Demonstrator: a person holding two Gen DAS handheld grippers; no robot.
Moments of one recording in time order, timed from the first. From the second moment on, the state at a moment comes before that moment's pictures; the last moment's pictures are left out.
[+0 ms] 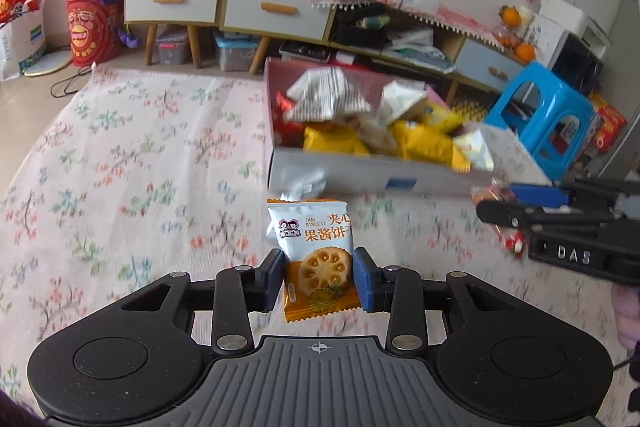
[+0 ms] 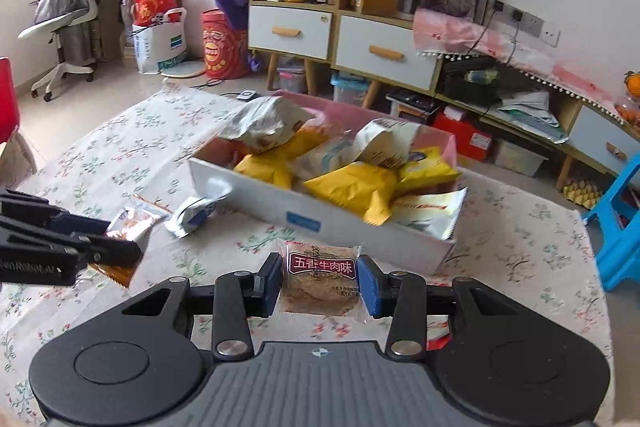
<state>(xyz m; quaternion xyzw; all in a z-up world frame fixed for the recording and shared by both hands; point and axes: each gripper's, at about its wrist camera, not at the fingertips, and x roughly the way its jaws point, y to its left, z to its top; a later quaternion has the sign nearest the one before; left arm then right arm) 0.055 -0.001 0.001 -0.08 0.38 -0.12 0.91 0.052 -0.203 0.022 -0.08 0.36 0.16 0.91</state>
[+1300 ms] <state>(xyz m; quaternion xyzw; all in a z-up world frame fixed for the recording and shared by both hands) 0.178 -0.081 -0.015 -0.03 0.37 -0.16 0.92 0.145 -0.259 -0.002 0.13 0.38 0.04 0.92</state>
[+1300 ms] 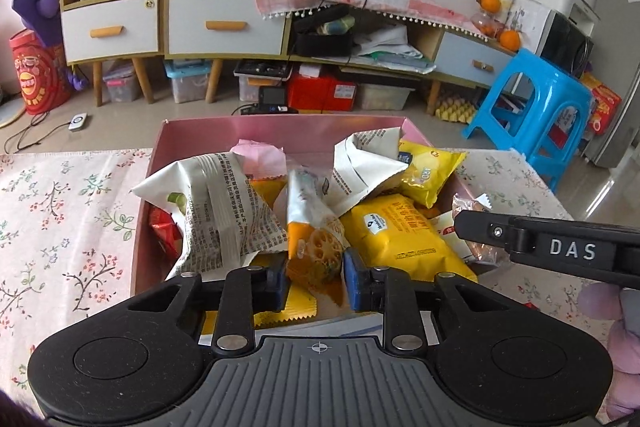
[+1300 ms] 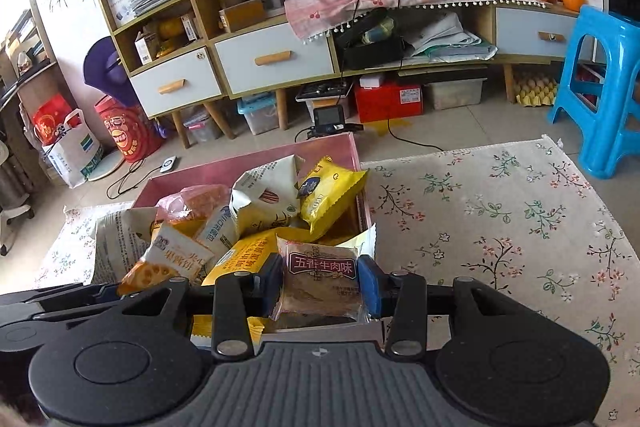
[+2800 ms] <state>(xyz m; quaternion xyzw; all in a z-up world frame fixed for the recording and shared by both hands) 0.107 -0.047 0.004 0.00 0.36 -0.18 0.92 0.107 -0.258 0.033 0.10 0.37 0.03 0.92</state>
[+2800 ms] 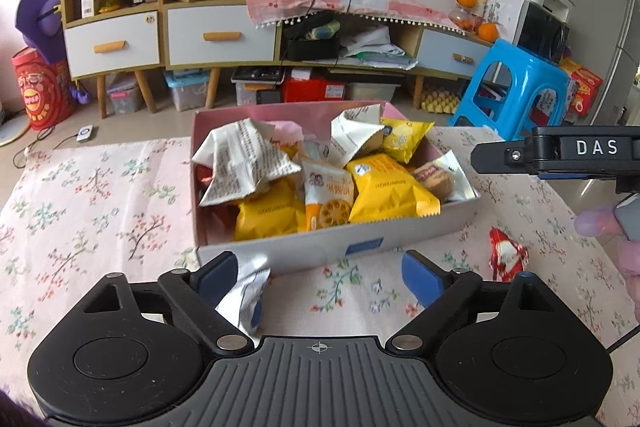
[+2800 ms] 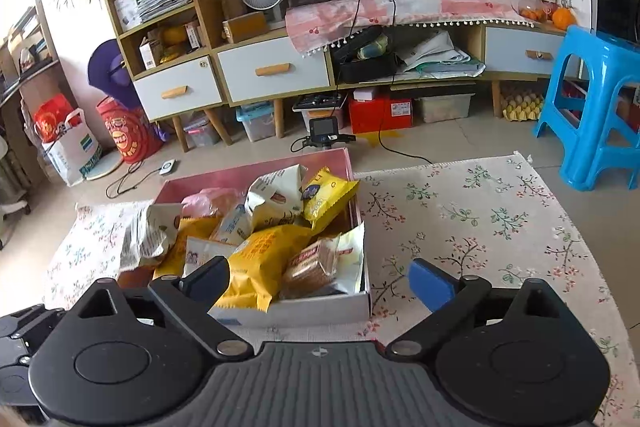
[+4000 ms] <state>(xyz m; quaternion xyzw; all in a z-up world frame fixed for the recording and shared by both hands) 0.035 0.016 -0.047 0.01 0.41 -0.13 0.90 0.018 -0.243 -0.002 0.02 0.39 0.05 0.92</state>
